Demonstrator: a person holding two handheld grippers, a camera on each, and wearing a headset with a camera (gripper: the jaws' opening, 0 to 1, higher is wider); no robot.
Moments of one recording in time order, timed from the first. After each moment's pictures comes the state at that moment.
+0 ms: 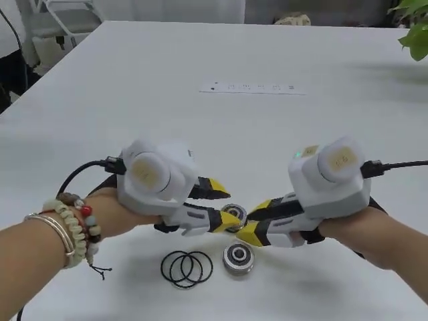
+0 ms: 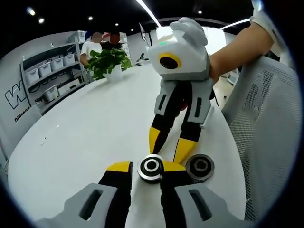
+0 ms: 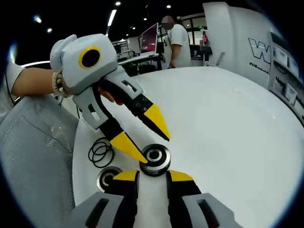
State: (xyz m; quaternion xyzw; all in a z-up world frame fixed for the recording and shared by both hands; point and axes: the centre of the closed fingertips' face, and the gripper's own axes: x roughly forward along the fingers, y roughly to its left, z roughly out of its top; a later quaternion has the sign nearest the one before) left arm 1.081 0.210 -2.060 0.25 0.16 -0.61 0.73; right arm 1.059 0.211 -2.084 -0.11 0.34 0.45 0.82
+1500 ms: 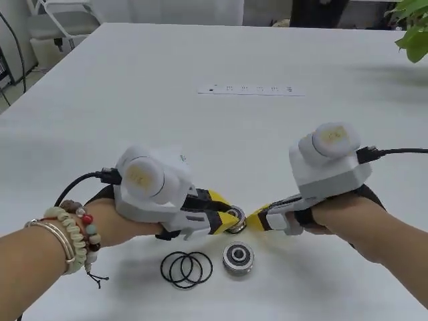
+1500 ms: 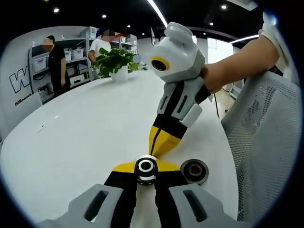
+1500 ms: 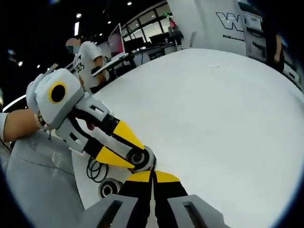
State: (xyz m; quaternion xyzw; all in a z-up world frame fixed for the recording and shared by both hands) left arm 1.071 0.210 -2.063 0.19 0.18 -0.61 0.75; right arm 1.070 0.198 -2.081 0.02 0.41 0.36 0.84
